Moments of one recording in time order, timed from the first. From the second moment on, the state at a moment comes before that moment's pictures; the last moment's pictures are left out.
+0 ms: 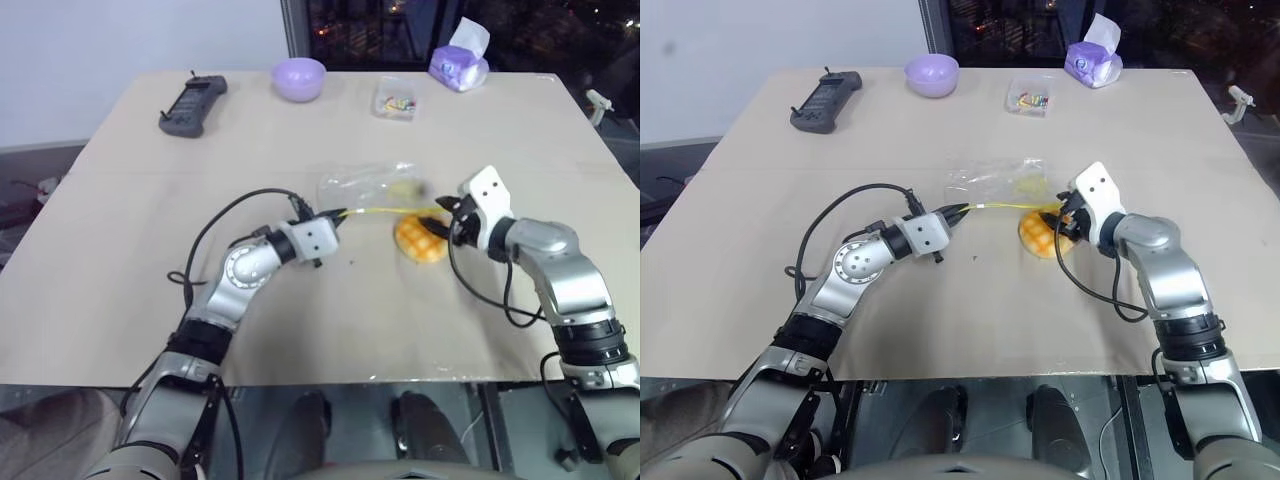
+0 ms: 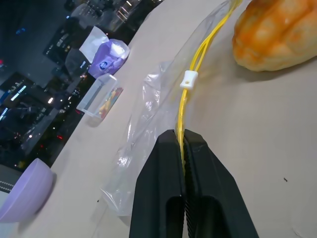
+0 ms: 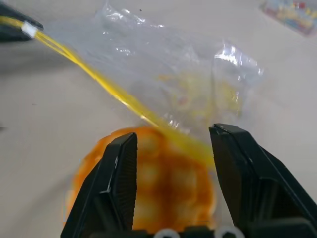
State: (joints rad) left arm -0.54 0.45 -0.21 0.36 0.27 -0.46 -0.52; right arm -0.51 -0.45 0.02 -0.12 0.16 0.66 0.68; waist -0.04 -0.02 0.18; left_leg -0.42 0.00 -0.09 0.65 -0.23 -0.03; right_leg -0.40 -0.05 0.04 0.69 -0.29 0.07
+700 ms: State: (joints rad) left arm -0.54 0.42 -0.21 0.36 0.27 -0.45 -0.51; right arm -0.60 -0.24 0.13 -0.16 0.18 0.74 0.49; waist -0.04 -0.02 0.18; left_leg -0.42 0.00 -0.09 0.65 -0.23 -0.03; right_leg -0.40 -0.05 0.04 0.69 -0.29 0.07
